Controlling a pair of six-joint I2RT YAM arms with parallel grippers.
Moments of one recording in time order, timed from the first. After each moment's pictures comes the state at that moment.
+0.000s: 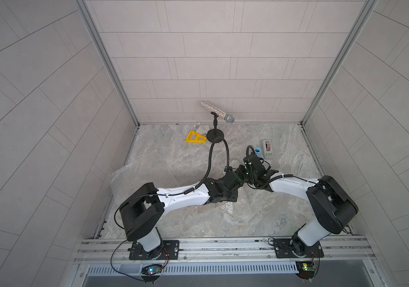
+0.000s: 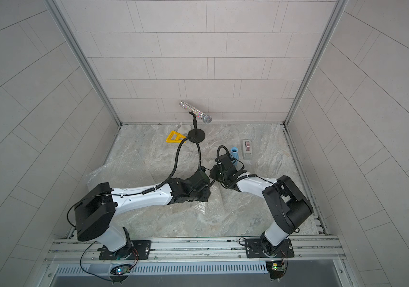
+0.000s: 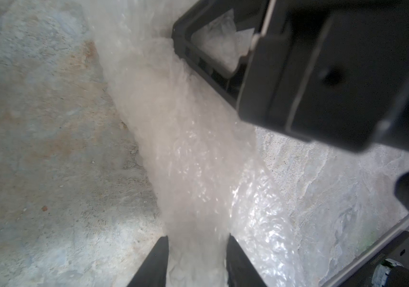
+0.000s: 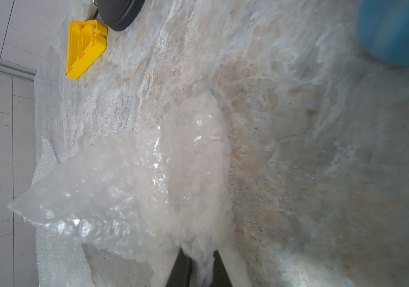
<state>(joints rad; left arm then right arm) -1.03 1.65 1.03 -0.37 -0.09 -0.78 0.54 1.60 0.80 0.01 -0.04 0.94</state>
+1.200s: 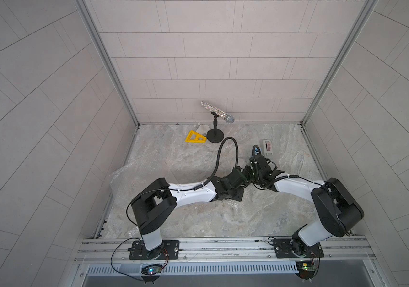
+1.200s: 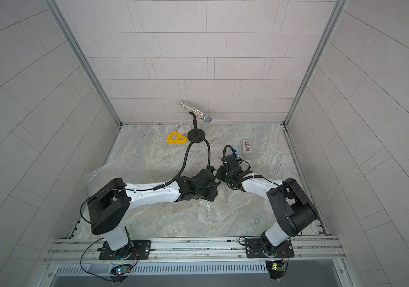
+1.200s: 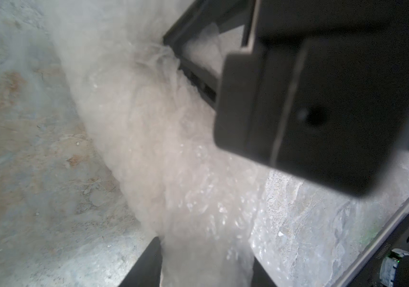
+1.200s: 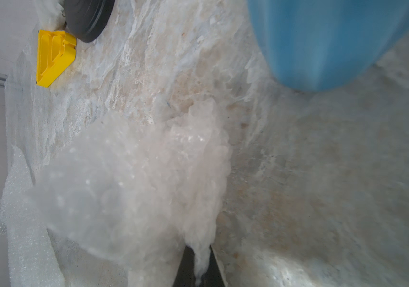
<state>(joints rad) -1.02 1.75 1.09 -0.30 -0.03 -0.65 0.46 1.53 0.74 -0.04 -0.03 0.89</state>
